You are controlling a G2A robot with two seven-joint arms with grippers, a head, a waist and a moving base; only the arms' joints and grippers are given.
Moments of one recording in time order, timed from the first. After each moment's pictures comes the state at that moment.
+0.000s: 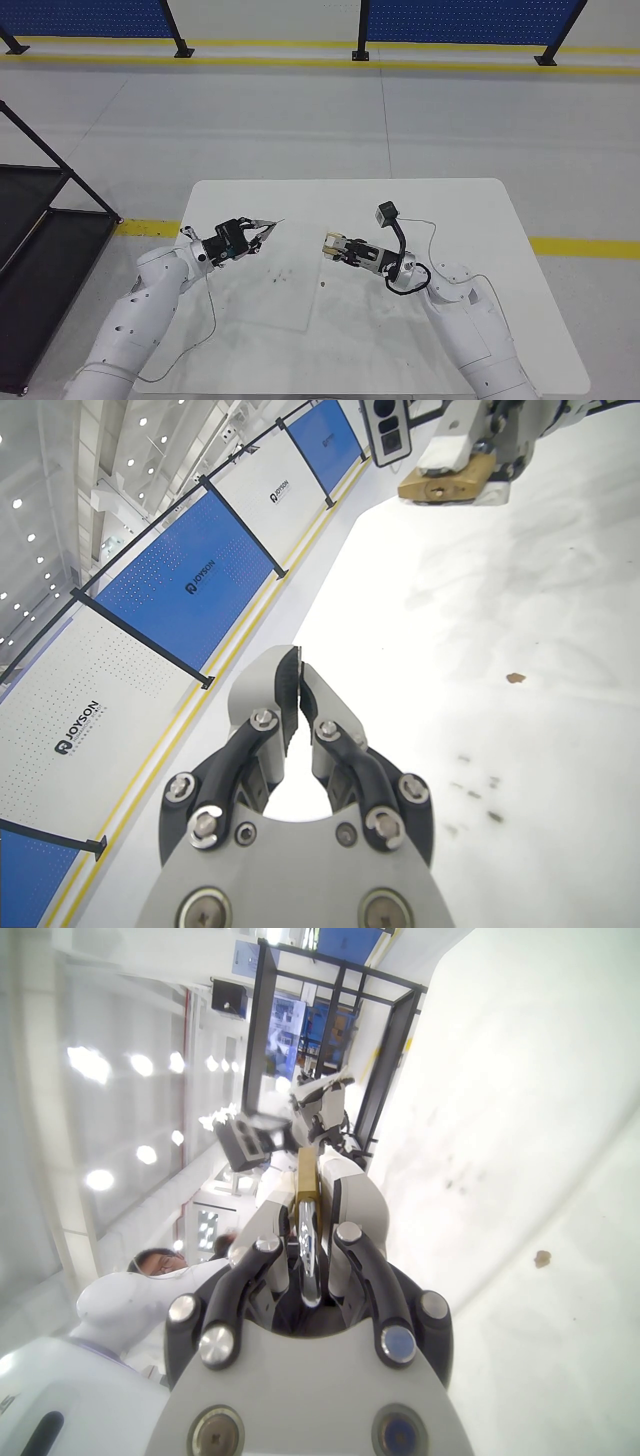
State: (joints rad) left arm 1.39 -1.03 -1.41 -1.38 1.96 -0.60 0.75; right arm -1.22 -1.38 1.13 -1.34 0.19 -0.28 0.92
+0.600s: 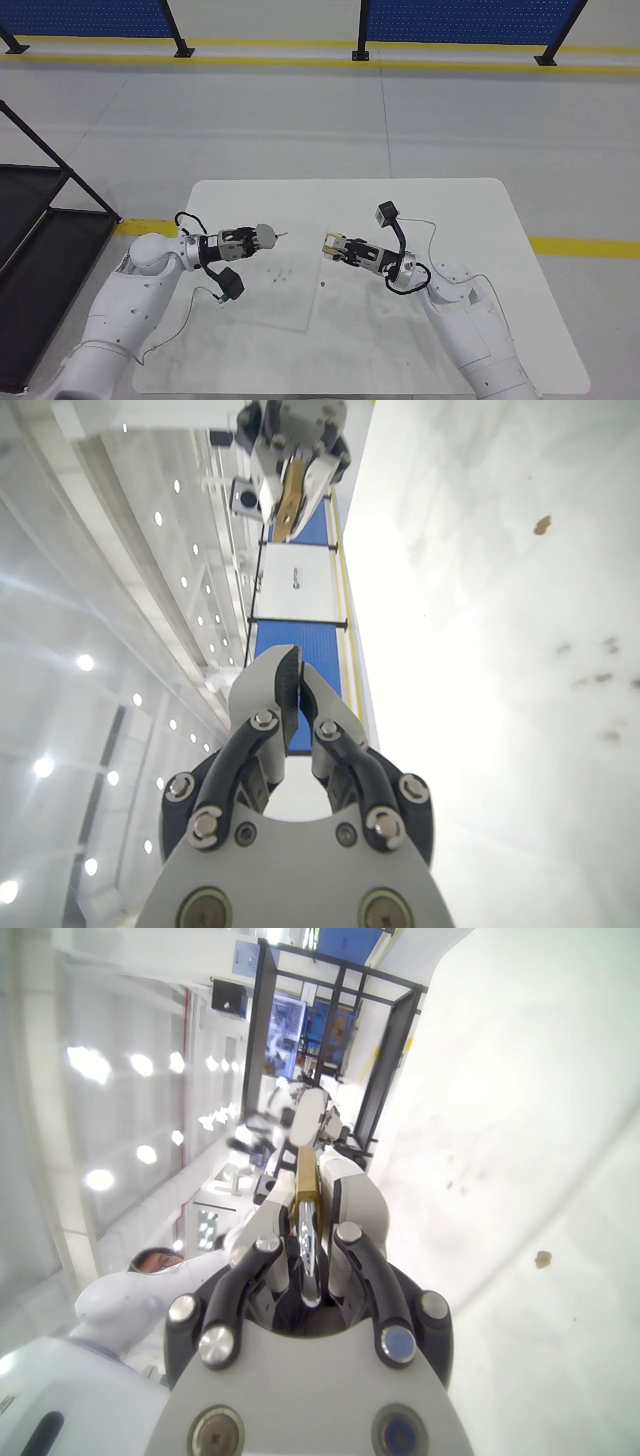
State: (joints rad) left arm 1.22 -0.98 -1.33 -1.20 2.59 0.14 1.31; right arm -1.22 -1.38 1.13 -1.34 0.19 -0.28 0.92
